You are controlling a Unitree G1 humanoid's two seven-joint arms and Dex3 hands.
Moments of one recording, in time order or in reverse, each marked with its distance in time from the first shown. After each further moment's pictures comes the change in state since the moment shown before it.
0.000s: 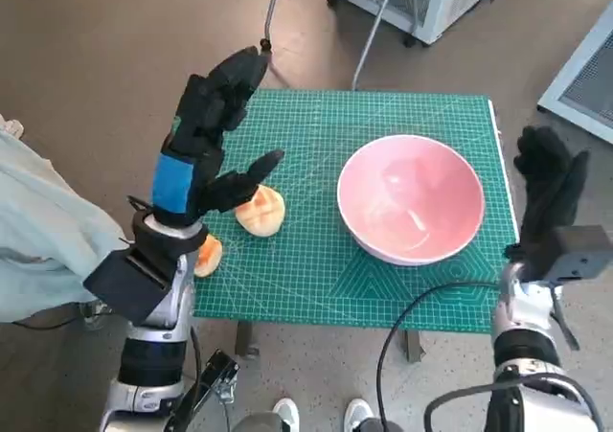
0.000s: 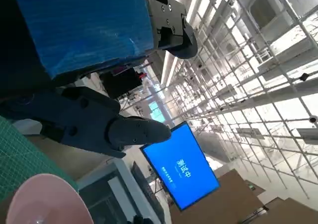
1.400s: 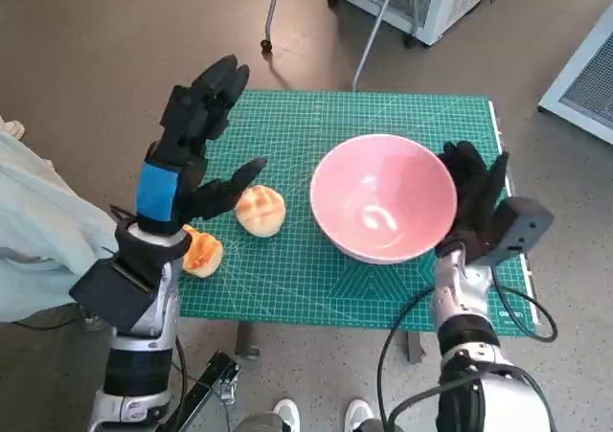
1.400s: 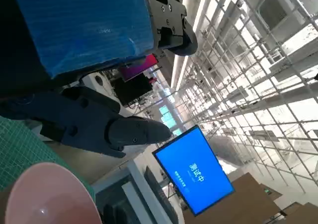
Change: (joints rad) left arm 0.064 0.046 0.023 -0.059 0.000 0.025 -0.001; right arm -0.130 0.187 -0.119 0.047 0.084 0.276 0.058
